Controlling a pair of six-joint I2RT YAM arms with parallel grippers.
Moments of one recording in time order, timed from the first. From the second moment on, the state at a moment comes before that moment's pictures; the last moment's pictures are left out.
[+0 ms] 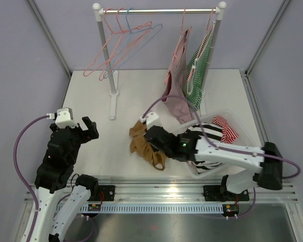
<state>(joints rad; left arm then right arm) -0.28 0.45 0.86 -0.71 -0.34 -0.27 1.24 1.54 1.18 -0.45 0.47 0.36</state>
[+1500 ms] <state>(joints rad) -0.28 0.44 0.86 -0.70 -0.34 -0.27 0.74 1.14 0.72 -0.73 0.40 0.86</state>
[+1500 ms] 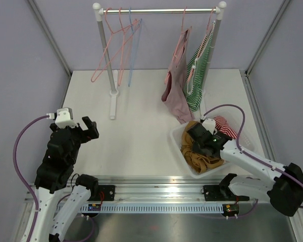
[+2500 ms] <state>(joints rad) -0.72 1.66 2.02 -0.47 -0.10 -0.16 0.74 0.41 0.78 -0.69 0.13 0.67</state>
